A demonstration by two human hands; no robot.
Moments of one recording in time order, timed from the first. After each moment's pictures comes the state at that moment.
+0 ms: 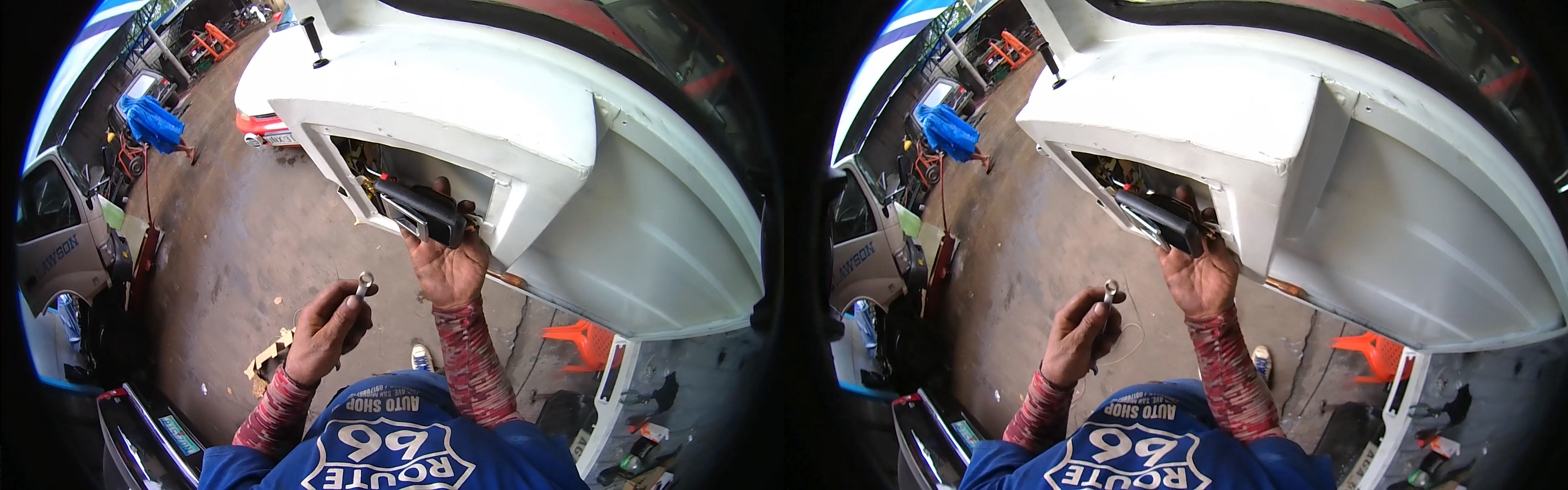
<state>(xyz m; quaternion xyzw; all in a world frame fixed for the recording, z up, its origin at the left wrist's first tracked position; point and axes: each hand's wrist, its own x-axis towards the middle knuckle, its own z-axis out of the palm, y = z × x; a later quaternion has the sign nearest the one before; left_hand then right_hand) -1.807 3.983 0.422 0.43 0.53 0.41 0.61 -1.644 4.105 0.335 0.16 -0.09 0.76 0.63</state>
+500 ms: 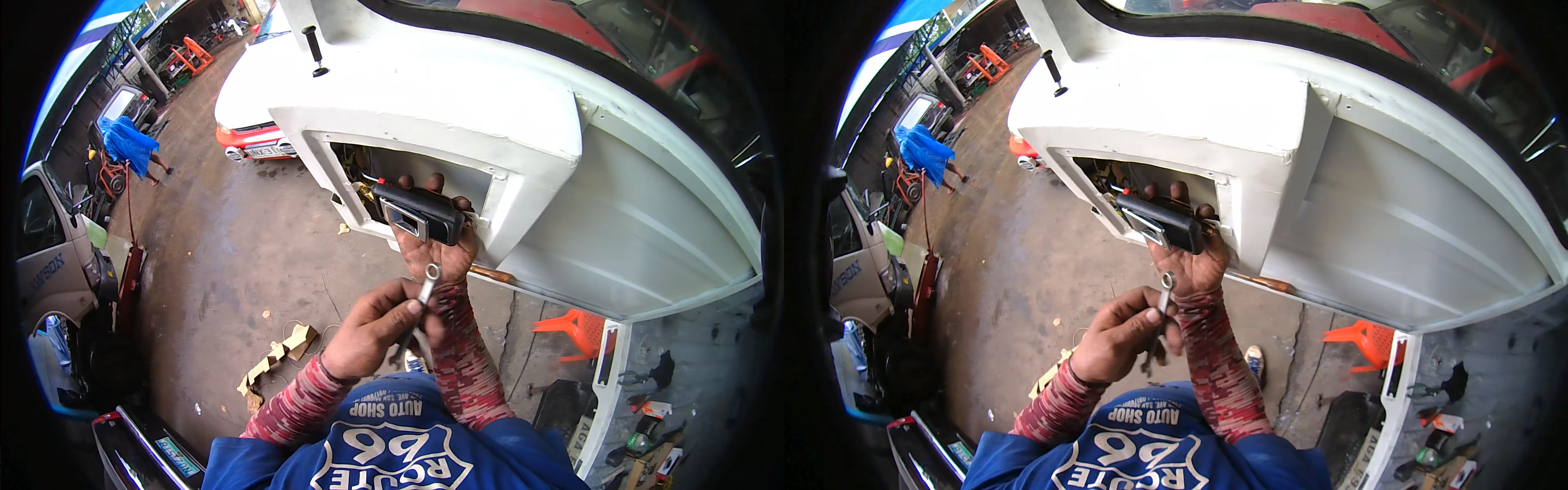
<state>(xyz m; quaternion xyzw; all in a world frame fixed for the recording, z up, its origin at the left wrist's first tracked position) -1.776 3.990 0.426 0.40 0.35 0.36 0.77 -1.666 4.110 0.336 0.25 -0.16 0.71 0.64</state>
